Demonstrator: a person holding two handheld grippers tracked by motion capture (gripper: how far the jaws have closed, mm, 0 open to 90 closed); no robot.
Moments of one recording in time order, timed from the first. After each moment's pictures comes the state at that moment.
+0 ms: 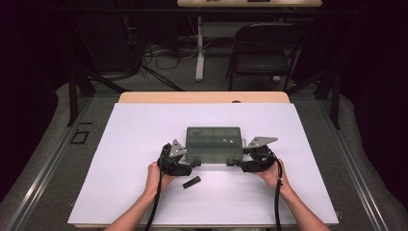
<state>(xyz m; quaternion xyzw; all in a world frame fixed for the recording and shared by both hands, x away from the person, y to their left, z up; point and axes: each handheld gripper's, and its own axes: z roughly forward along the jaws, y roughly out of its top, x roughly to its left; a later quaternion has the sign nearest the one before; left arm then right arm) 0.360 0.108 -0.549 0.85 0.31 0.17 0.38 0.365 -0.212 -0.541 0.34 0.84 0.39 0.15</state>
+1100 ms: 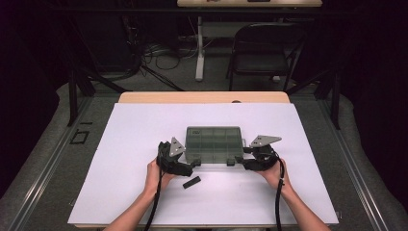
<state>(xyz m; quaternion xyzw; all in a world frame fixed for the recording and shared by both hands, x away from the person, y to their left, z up) 0.359 0.107 -0.541 0.84 0.32 0.21 0.39 0.364 -0.217 -0.535 0.34 0.83 0.41 0.16</state>
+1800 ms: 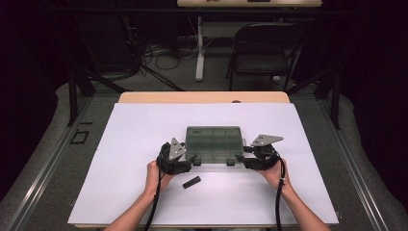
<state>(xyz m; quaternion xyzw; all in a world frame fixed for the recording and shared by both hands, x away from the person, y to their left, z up) 0.353 0.106 -0.538 0.83 0.30 0.24 0.41 0.362 -0.218 -0.531 0.35 0.82 0.42 0.16</state>
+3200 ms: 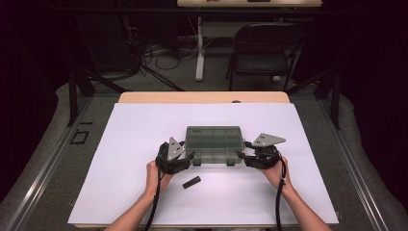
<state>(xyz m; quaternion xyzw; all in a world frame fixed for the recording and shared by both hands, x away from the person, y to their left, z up) 0.351 0.107 -0.535 0.81 0.31 0.26 0.42 0.359 -0.219 -0.522 0.32 0.81 0.43 0.21</state>
